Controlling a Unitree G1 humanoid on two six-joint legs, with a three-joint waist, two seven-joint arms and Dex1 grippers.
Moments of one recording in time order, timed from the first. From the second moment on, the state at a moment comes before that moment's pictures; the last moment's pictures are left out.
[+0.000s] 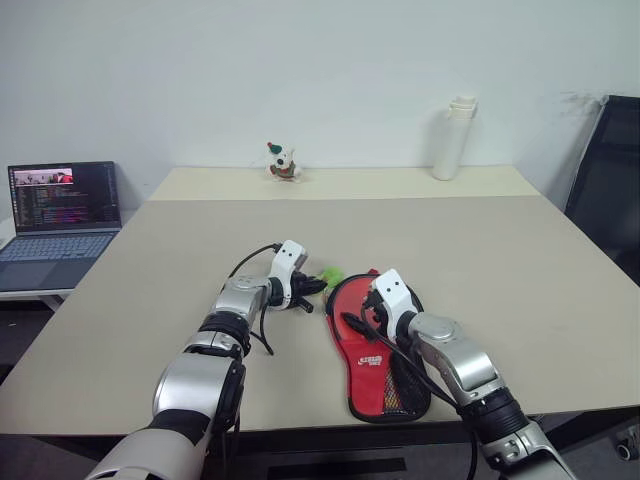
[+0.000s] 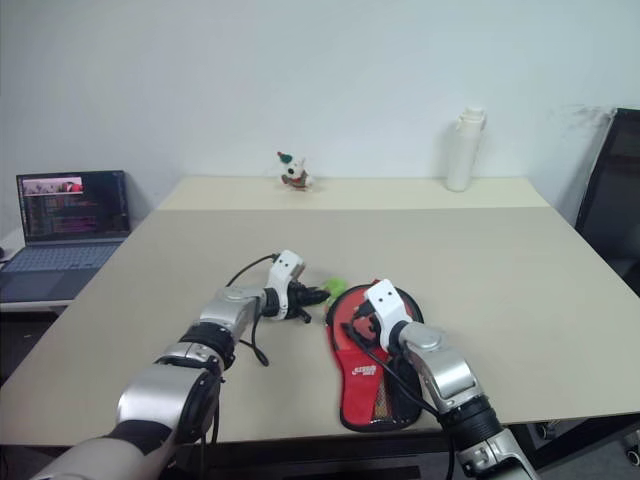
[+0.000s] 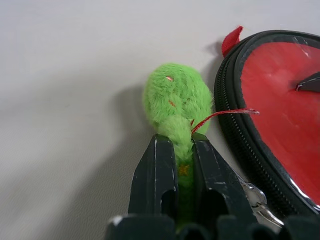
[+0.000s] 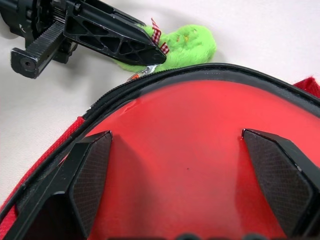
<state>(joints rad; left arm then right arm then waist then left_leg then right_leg) -1.04 0.30 0.03 1.18 0.00 0.15 -0.88 -0.53 -0.18 0.25 0.14 0.08 0.54 0.43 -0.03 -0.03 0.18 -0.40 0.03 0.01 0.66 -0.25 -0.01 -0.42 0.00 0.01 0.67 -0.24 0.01</state>
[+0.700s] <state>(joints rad) -1.22 0.25 -0.03 1.32 0.12 0.03 -0.63 -0.49 -0.18 0.25 0.11 0.08 0.56 0.44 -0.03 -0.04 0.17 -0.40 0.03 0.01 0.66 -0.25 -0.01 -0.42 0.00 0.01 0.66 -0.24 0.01</state>
